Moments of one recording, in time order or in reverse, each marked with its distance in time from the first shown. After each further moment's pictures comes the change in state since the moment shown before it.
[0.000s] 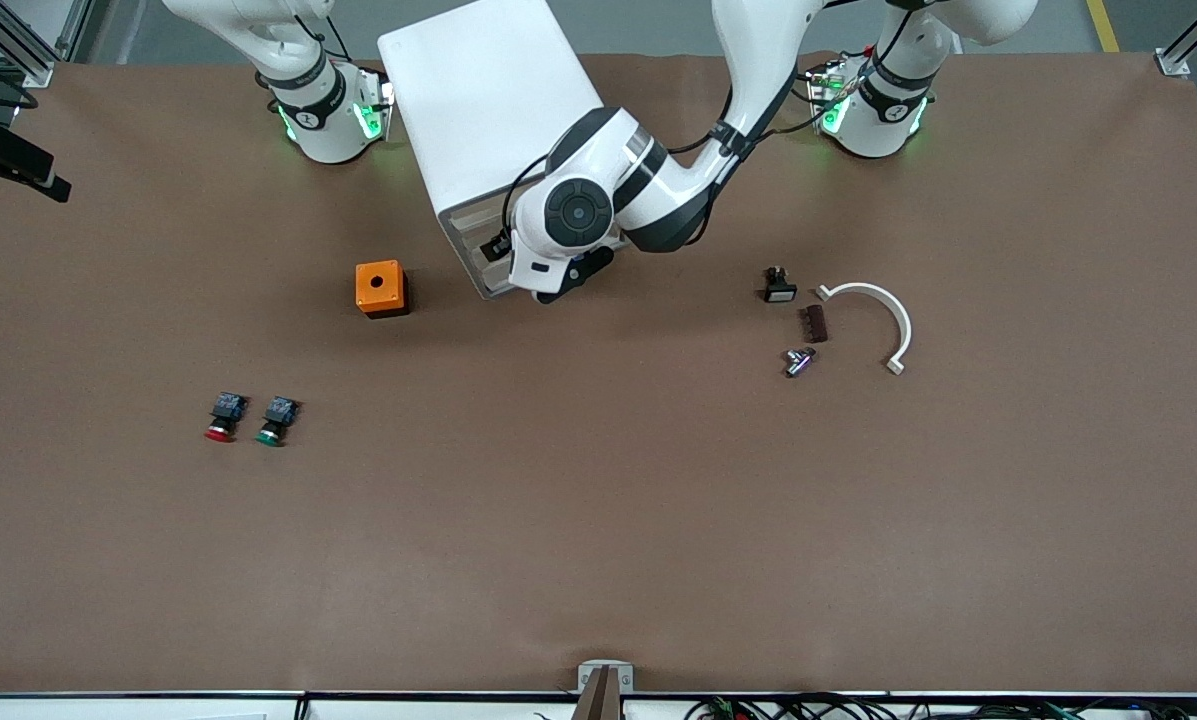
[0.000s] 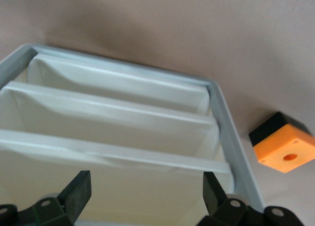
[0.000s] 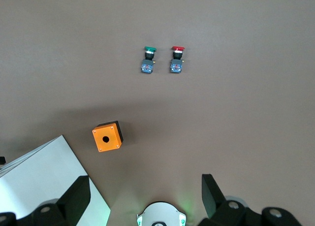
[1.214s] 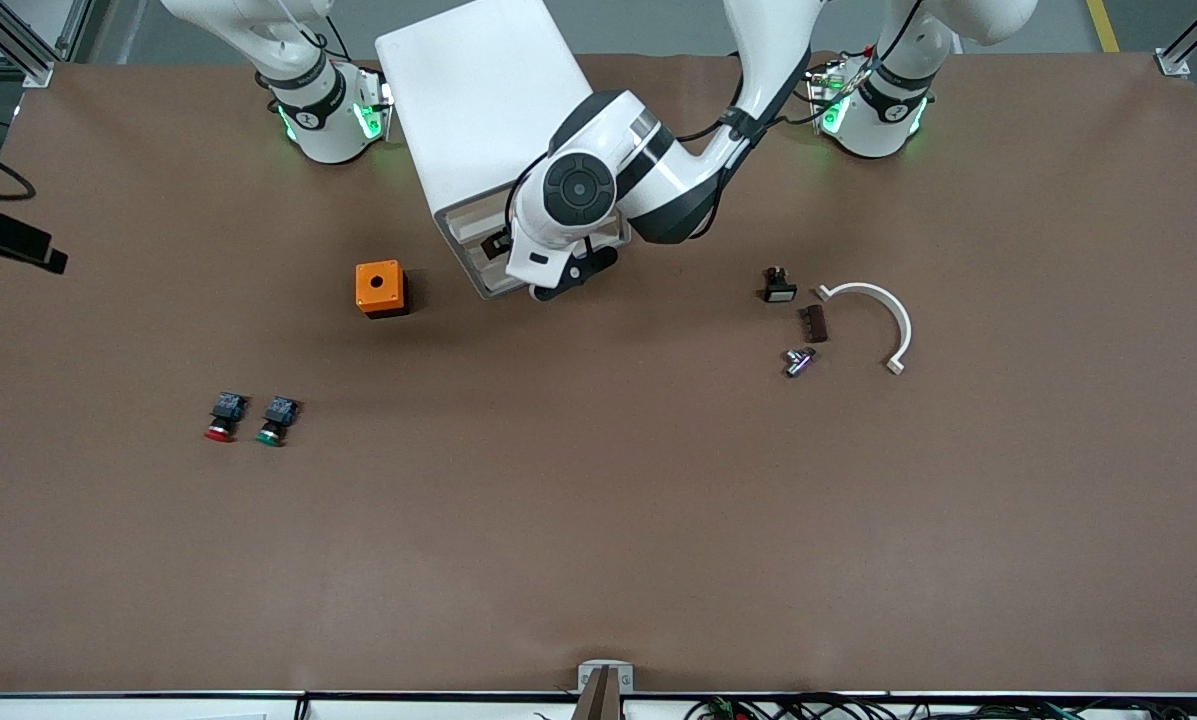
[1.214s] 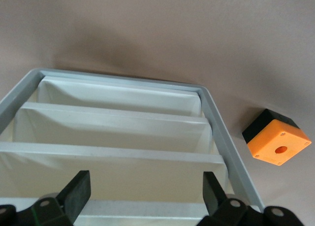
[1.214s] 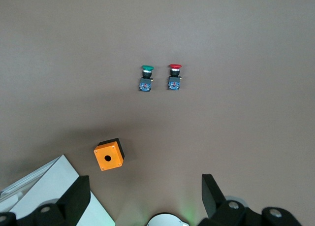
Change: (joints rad) left arm -0.002 -0.039 -0.009 0.001 0.063 -0.012 0.043; right arm 0.034 0.229 -0.021 0.289 0.000 -0.072 0.053
